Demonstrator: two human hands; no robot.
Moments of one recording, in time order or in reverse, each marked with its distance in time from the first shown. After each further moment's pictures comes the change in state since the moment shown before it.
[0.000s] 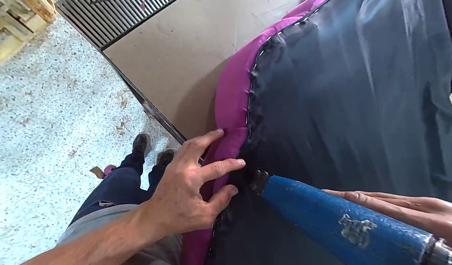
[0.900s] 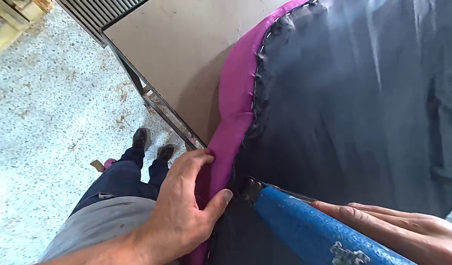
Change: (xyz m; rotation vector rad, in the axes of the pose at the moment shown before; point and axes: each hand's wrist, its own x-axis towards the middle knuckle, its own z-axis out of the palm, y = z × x) left_hand -0.053 0.020 0.010 -0.084 0.022 -0.408; right_hand -0.018 -0.023 0.021 0.036 -0.051 0.007
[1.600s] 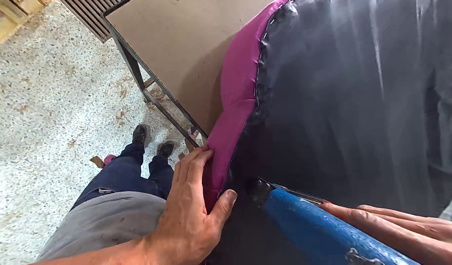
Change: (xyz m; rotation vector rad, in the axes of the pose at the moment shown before) left_hand -0.027 0.010 0.017 -0.047 0.006 -0.126; right_hand -0.022 -0.003 0.009 -0.025 0.007 0.011
